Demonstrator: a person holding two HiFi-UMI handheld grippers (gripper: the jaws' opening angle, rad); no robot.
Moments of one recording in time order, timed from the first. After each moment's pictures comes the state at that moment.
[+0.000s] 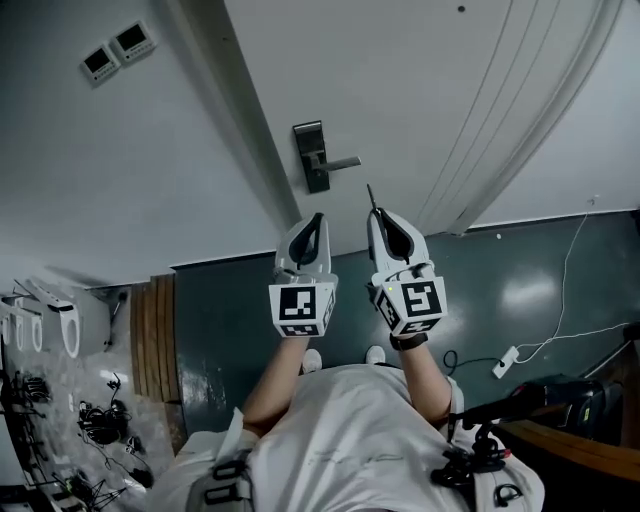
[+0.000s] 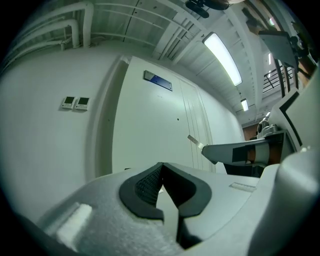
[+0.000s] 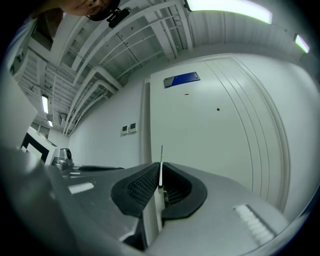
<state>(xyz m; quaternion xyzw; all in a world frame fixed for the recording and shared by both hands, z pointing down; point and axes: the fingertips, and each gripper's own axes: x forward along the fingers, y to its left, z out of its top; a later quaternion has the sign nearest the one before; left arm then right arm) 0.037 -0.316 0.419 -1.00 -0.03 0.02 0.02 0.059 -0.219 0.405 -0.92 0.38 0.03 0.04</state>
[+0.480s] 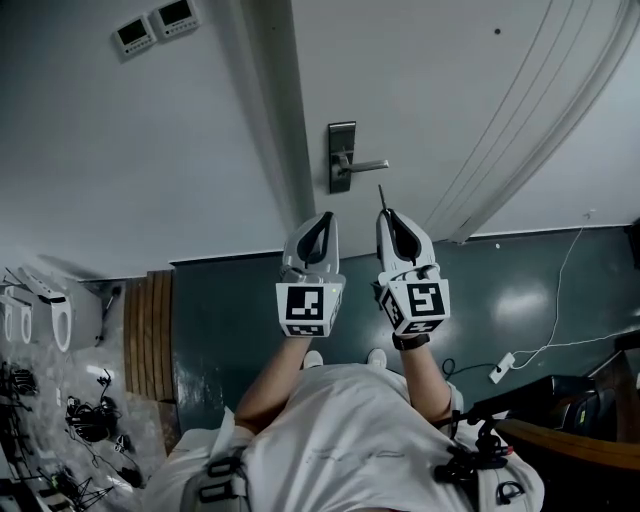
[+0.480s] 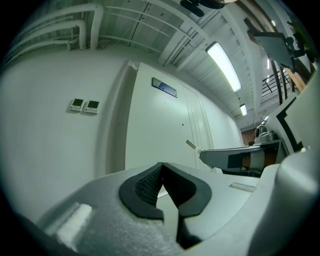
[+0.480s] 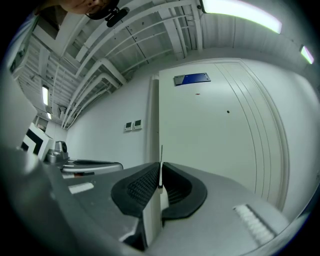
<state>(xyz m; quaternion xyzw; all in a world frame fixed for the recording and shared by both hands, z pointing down) 0.006 -0.369 0.408 -1.00 -0.04 0.04 0.01 0.034 -0.272 0.402 -0.93 0.37 0.03 0.02</state>
